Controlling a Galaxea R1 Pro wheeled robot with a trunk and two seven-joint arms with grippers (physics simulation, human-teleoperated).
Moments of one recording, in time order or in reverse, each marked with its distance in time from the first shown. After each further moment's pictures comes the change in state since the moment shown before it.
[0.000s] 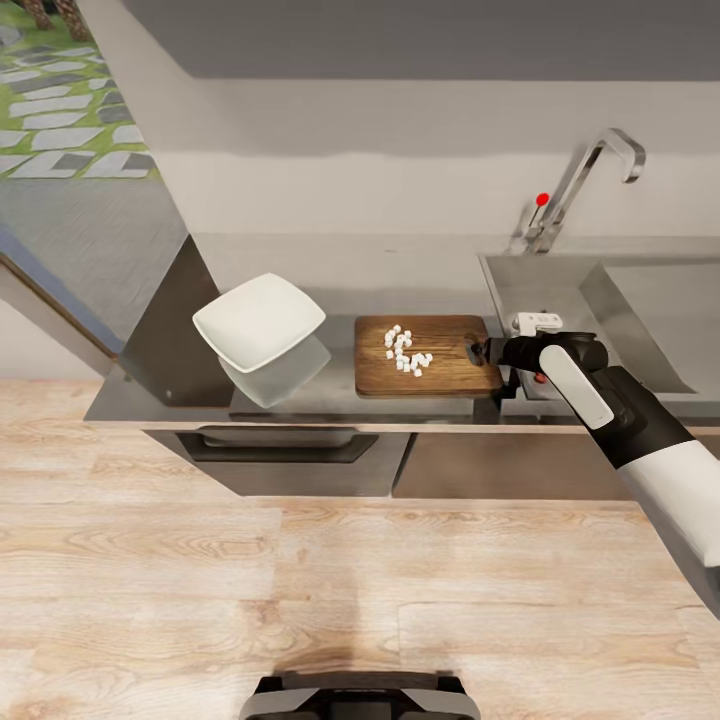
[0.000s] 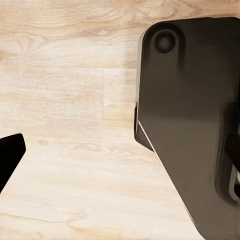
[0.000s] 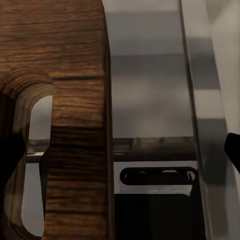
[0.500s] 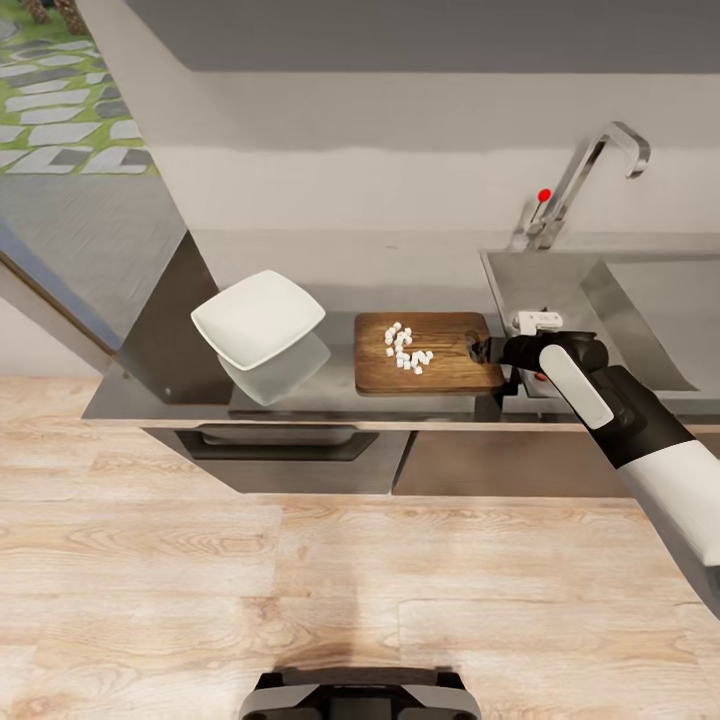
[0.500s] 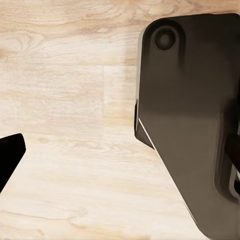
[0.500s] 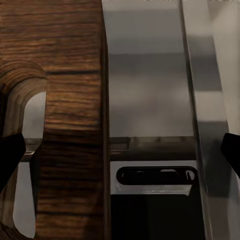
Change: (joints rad) left arm 0.000 0.000 0.000 -0.001 0.000 0.000 0.000; right arm -0.001 0.000 0.000 -0.006 0.016 0.003 0.000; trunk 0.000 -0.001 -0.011
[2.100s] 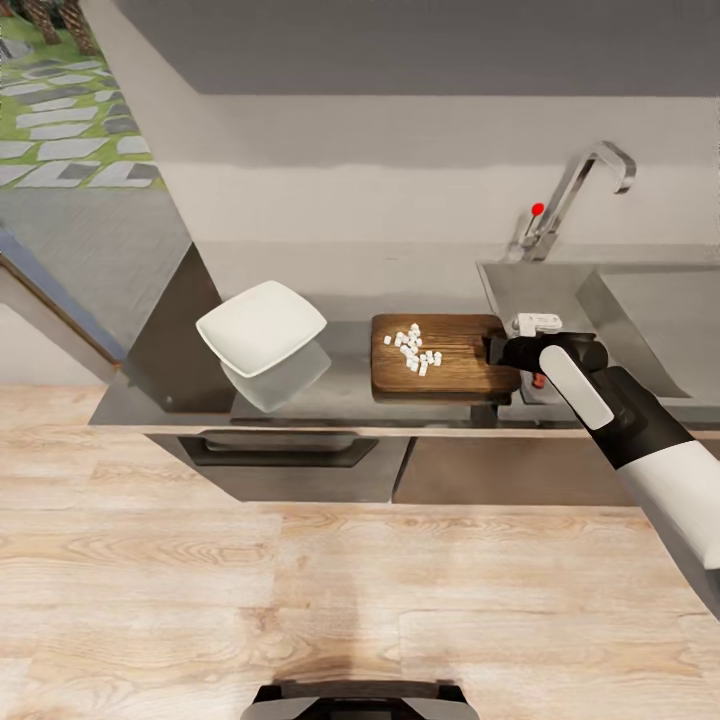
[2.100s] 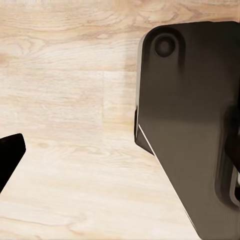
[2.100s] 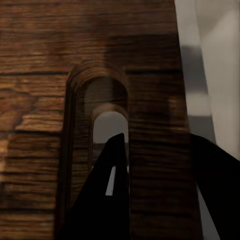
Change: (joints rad) left arm 0.000 0.000 0.000 0.009 0.000 0.000 0.000; right arm 0.002 0.000 0.000 0.006 -0.016 -0.002 0.001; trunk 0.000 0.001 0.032
